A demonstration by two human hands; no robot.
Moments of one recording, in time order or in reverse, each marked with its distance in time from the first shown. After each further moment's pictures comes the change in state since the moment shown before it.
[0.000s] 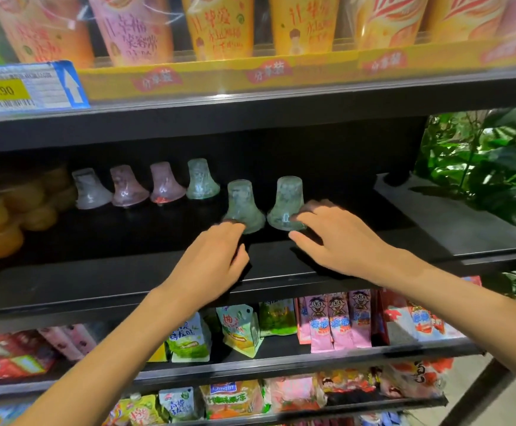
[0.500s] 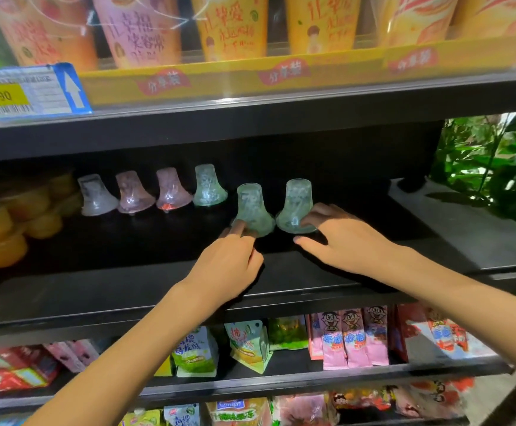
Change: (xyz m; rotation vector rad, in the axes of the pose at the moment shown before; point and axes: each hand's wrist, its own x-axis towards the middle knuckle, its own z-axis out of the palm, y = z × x) left_hand 0.028 -0.004 0.014 0.093 -0.146 -0.148; right_hand 0.026 0.013 0.017 0.098 -0.090 0.011
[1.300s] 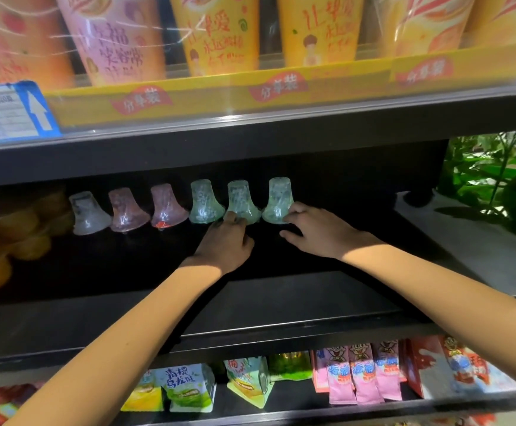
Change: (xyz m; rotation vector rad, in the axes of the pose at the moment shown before) left_hand 0.094 -0.044 0.027 -0.032 -0.058 -0.060; right_hand 0.087 0.024 0.023 -0.079 -0.118 0.016
